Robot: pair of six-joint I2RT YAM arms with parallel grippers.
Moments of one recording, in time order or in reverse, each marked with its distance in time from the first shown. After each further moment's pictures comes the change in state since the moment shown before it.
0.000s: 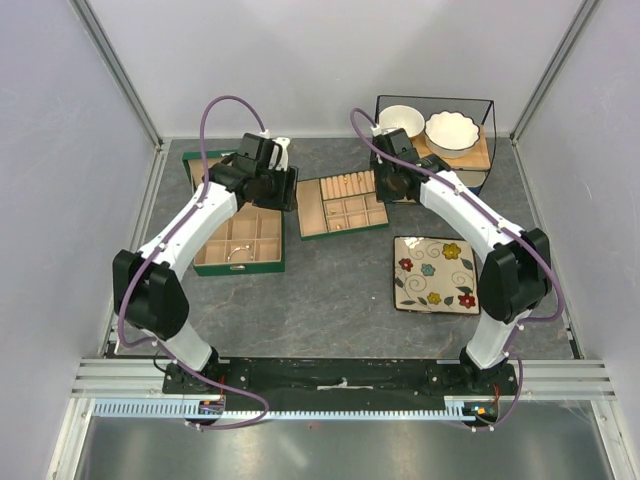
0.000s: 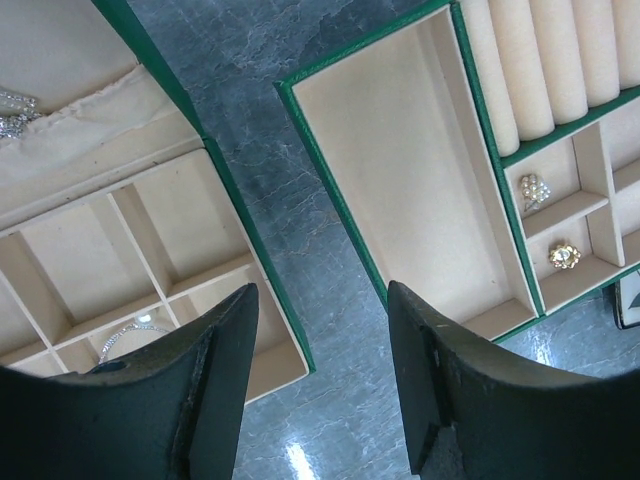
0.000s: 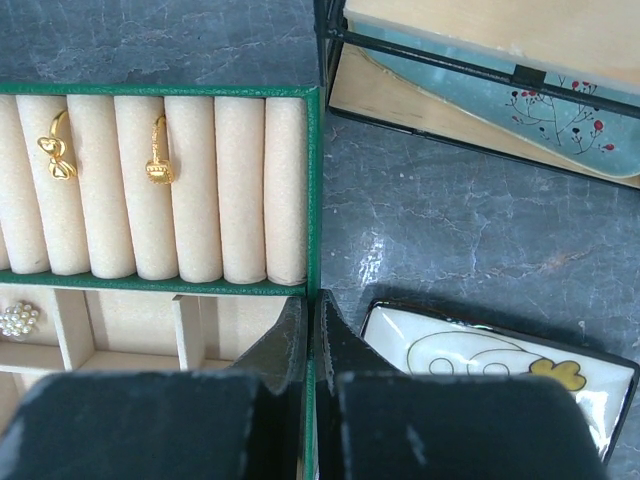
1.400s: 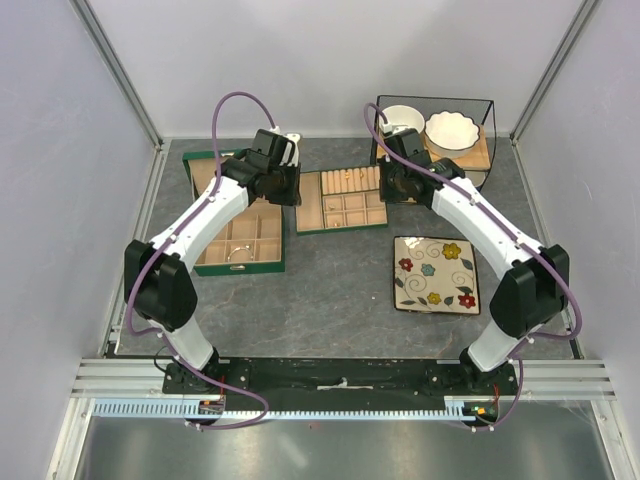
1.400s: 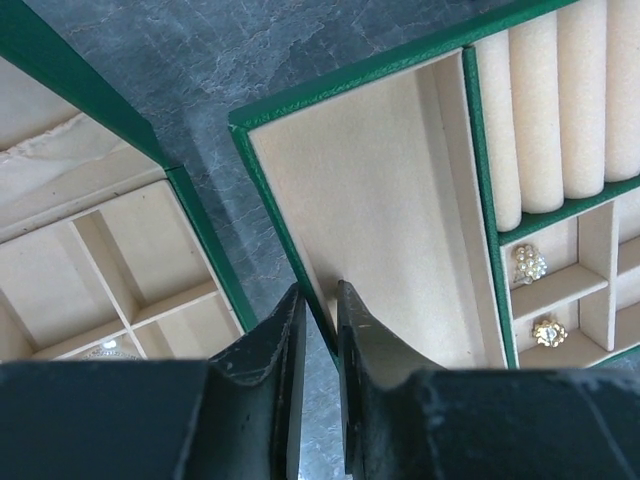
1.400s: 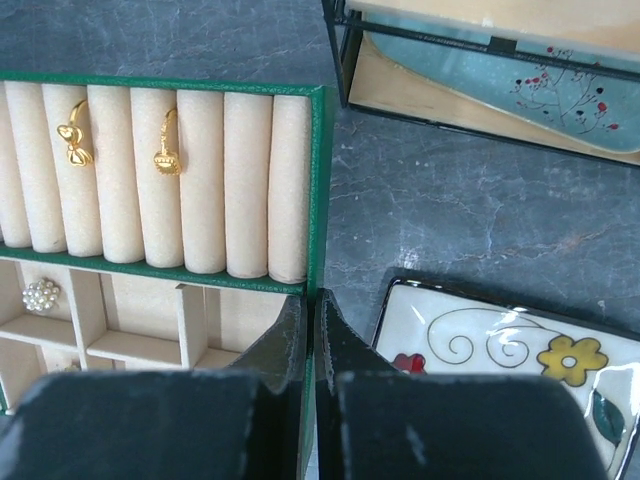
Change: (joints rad) left arm -0.043 0.076 0.076 0.009 -0.020 -0.063; right arm -0.006 -0.108 -0.041 -0.004 -0.037 0.062
